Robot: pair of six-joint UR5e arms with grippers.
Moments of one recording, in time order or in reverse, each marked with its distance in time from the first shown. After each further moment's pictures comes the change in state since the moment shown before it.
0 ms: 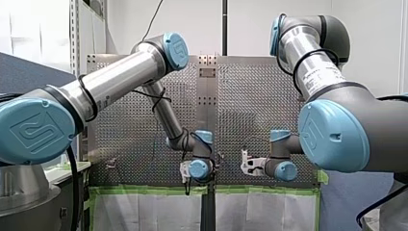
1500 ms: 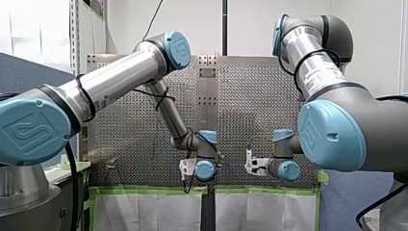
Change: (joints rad) left arm -0.049 0.000 0.007 0.027 -0.169 0.105; right arm -0.031 0.000 0.000 0.025 0.049 0.025
